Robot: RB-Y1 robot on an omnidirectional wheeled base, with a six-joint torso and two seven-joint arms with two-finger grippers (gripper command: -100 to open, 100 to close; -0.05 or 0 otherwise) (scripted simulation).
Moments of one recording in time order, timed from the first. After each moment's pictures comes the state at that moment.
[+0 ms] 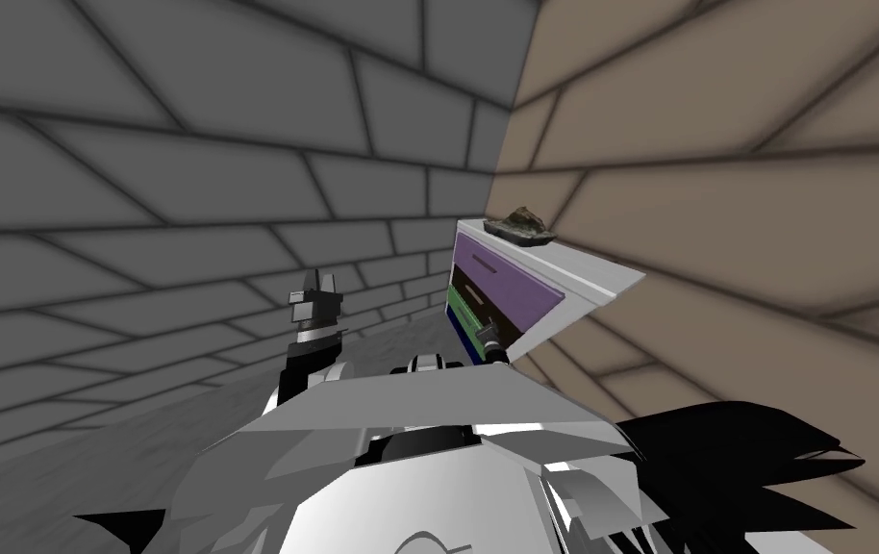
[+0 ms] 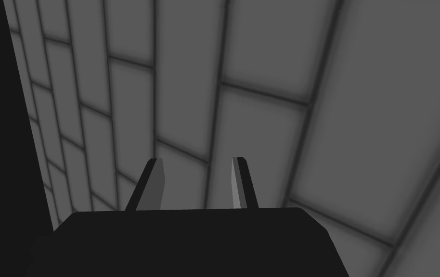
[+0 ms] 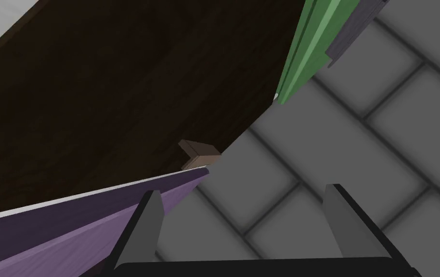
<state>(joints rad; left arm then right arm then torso) 0.54 -0.04 -0.02 -2.28 -0.02 -0.45 0.05 0.32 -0.51 0.48 -1.55 1.58 0.54 0.33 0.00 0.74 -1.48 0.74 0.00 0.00</state>
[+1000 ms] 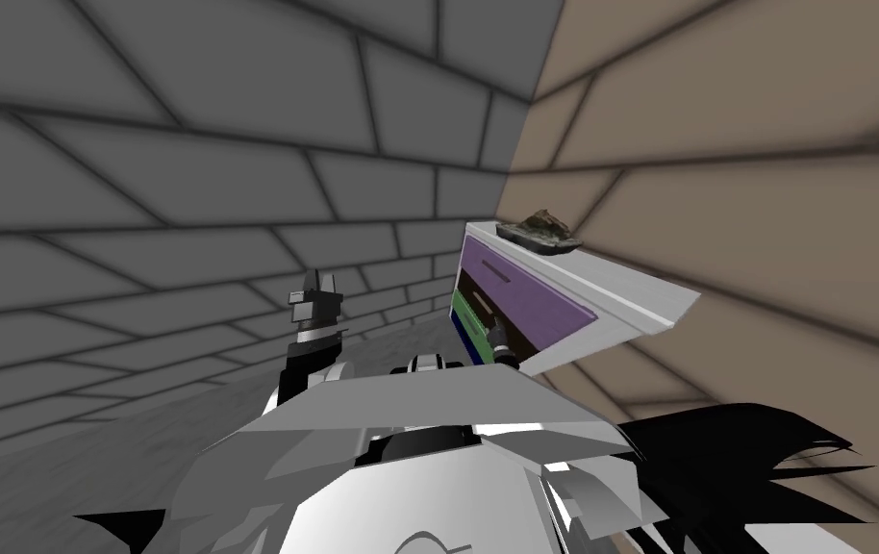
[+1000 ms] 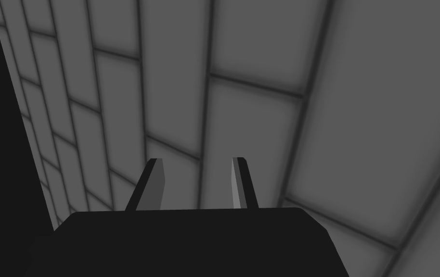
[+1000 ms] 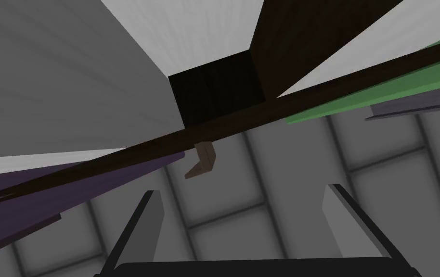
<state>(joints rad) 0.54 -0.04 -0.02 -2.28 -0.02 -0.45 0.05 0.27 -0.61 0.56 -1.37 1.84 0.72 0.36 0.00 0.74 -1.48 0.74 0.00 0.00</state>
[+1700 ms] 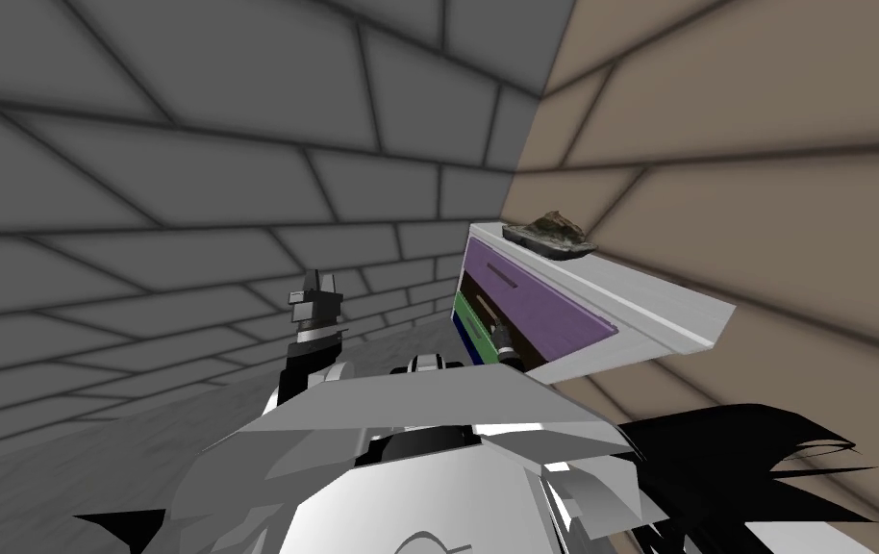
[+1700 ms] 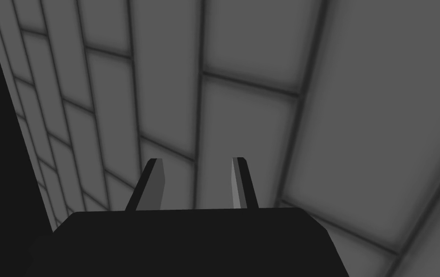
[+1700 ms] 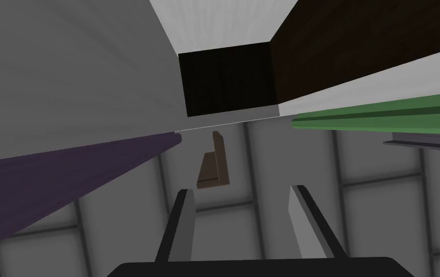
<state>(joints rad) 0.54 -0.04 -0.02 -2.28 -0.02 -0.45 0.05 0.26 -0.66 0.60 -1.31 1.94 0.80 0.38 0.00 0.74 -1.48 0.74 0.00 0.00</state>
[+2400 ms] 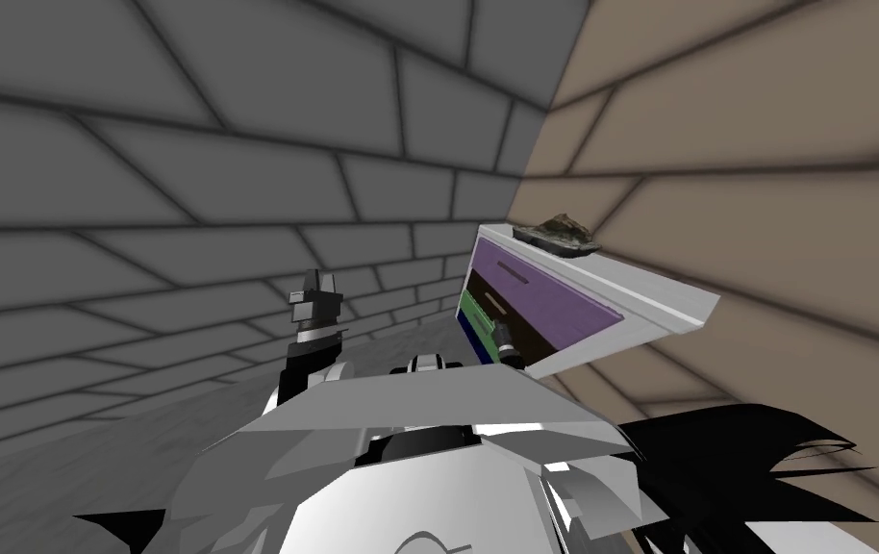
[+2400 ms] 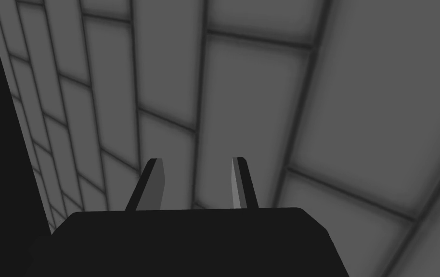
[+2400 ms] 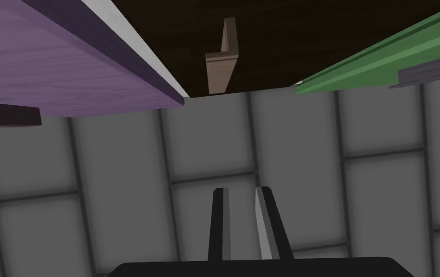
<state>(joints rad) 0.54 -0.04 -0.02 -2.28 -0.02 -0.45 0.05 0.25 -0.68 0.59 -1.34 1.93 0.77 0.40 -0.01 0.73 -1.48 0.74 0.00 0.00</state>
